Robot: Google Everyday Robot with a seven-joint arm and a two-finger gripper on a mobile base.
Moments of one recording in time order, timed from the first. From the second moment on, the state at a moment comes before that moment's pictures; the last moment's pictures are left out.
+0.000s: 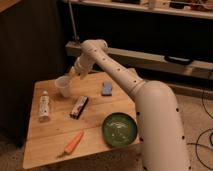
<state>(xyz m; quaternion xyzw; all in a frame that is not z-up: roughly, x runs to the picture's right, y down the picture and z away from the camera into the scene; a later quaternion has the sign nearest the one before) -0.171 -0.077 0.864 0.06 -0.36 -0.70 0.62</state>
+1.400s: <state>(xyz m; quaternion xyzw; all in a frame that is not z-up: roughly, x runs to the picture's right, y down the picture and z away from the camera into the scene) -0.210 -0.054 0.903 0.10 -0.35 -0.71 0.61</state>
